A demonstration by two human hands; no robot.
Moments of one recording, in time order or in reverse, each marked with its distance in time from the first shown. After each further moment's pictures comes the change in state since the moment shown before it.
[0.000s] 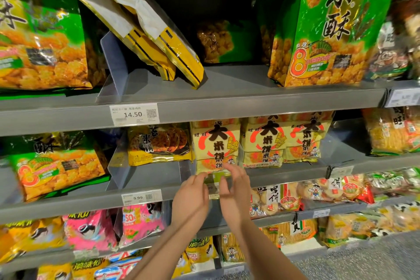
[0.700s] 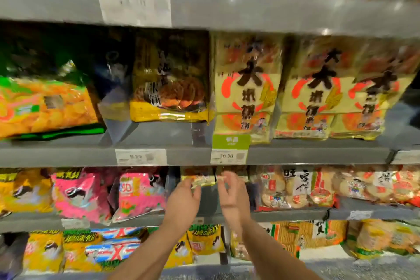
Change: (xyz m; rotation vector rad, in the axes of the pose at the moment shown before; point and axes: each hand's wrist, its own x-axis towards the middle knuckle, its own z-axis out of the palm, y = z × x) left_hand -0.026 -0.138 0.128 -0.046 -0.012 -0.291; right_hand -0.027 0.142 0.099 -0.133 -0.280 0.058
